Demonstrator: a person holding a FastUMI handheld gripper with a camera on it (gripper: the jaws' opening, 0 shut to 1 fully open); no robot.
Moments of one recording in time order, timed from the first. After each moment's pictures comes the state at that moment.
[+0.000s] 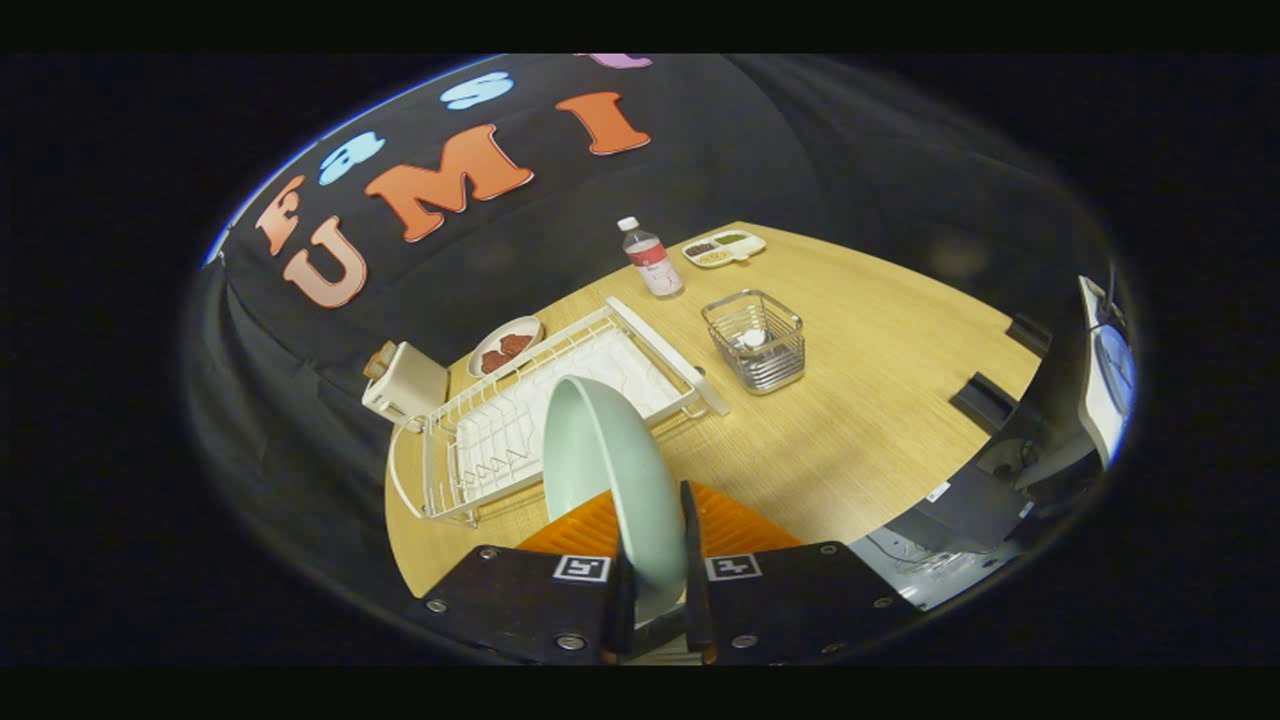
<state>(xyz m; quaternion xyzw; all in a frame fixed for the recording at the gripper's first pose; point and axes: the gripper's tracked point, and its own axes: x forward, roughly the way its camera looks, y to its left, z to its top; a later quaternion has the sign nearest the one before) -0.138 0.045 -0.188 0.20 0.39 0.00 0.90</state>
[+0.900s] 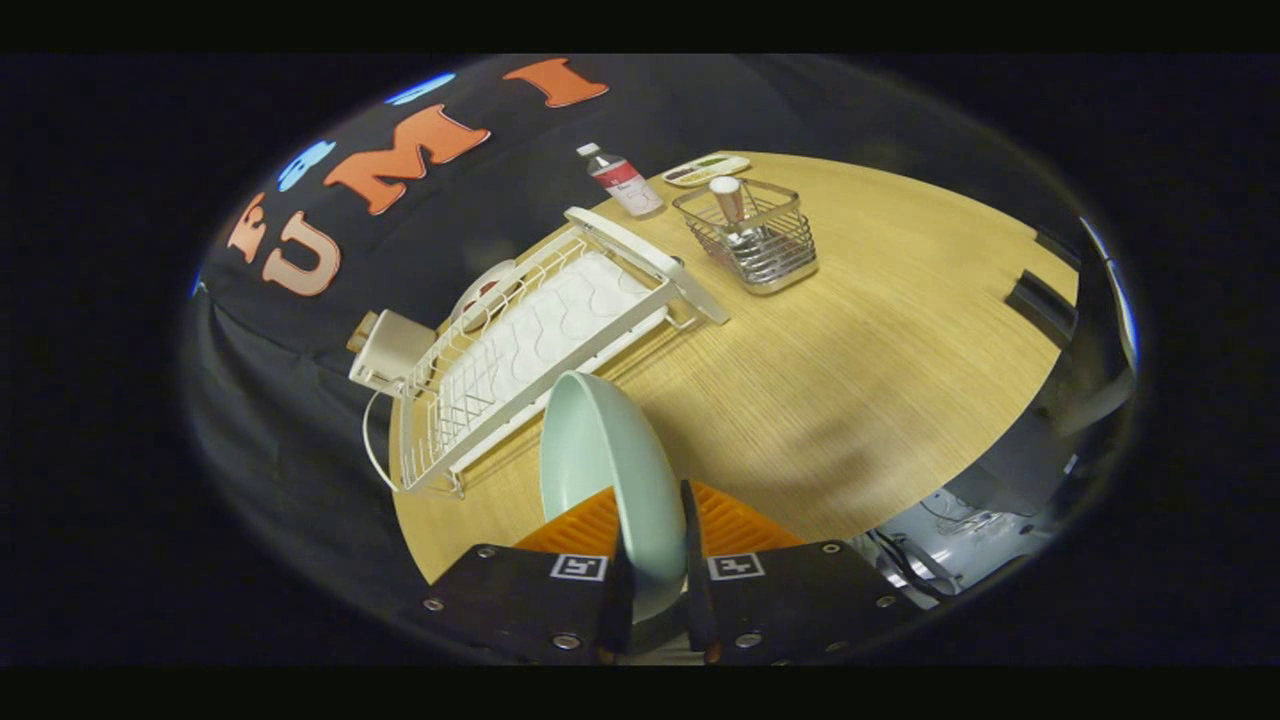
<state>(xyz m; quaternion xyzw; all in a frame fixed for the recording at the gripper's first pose) -0.152 0.082 -0.276 0.26 0.47 0.02 0.84</state>
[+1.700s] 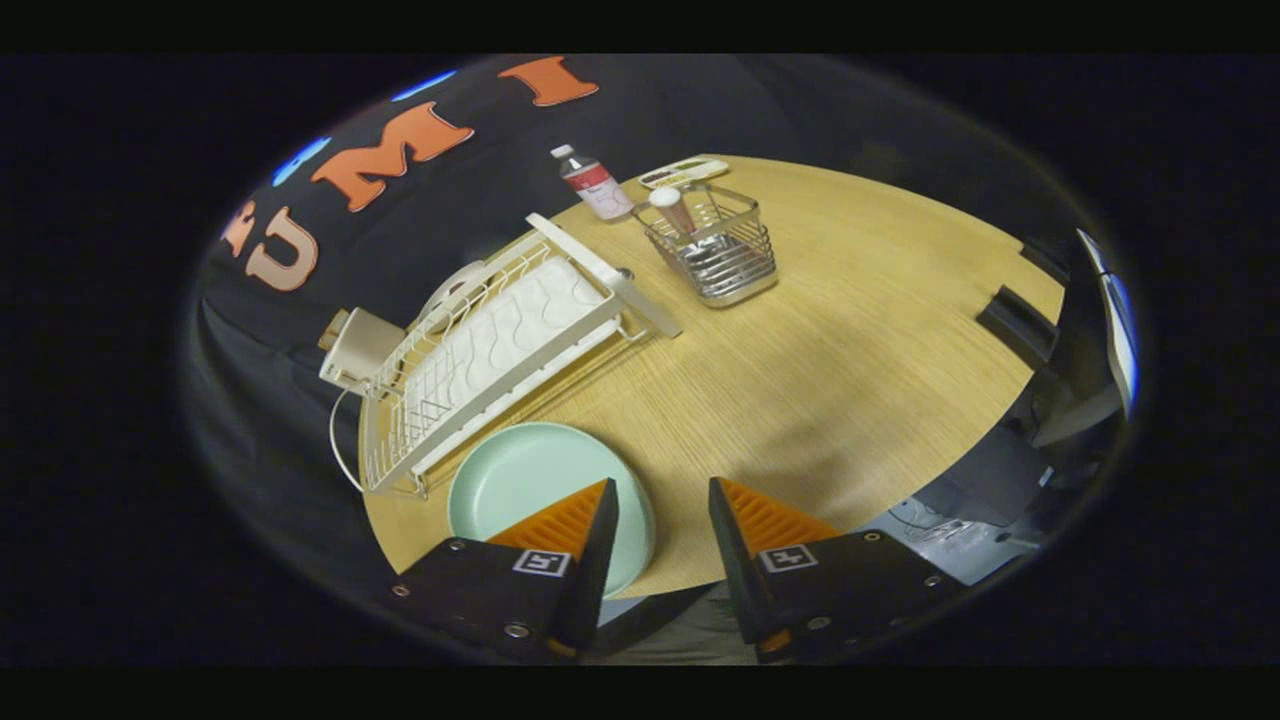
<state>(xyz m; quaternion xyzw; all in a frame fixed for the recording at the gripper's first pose) -0.139 0.031 -0.270 0.21 0.46 -0.01 0.87</state>
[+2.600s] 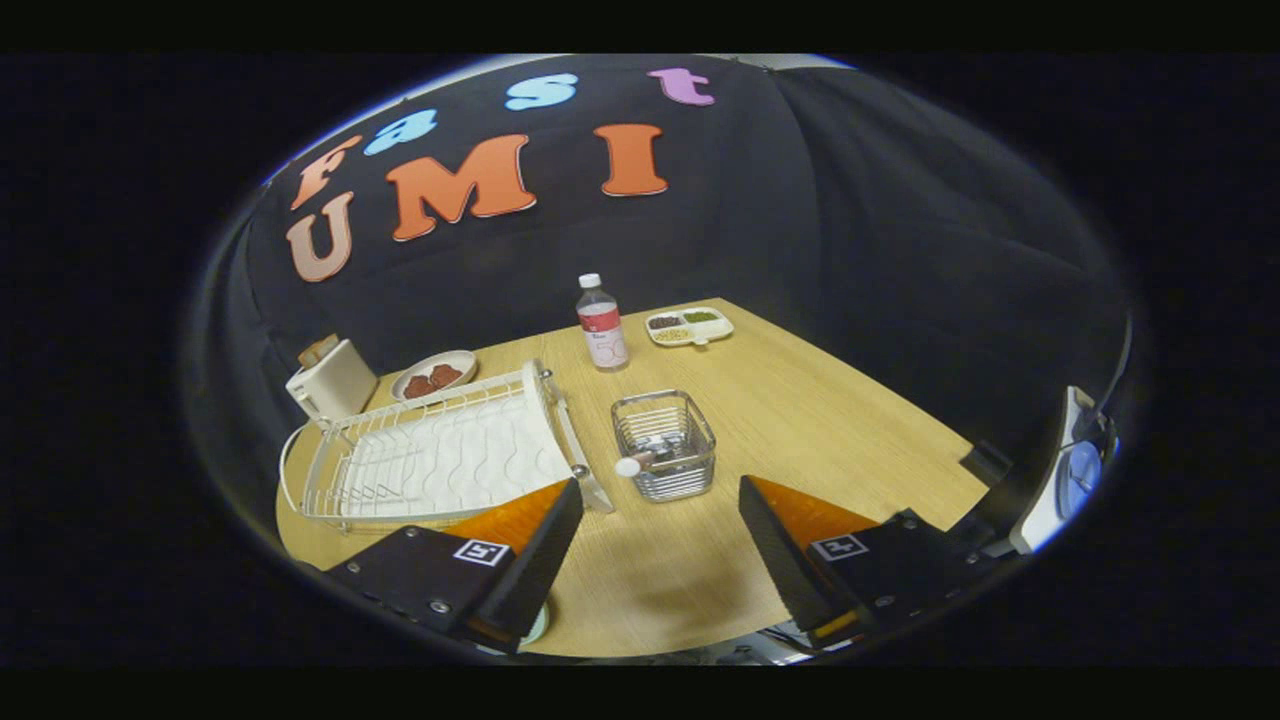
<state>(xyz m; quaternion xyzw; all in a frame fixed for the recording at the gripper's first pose) -0.031 -0.046 -0.172 0.02 0.26 -0.03 0.97</state>
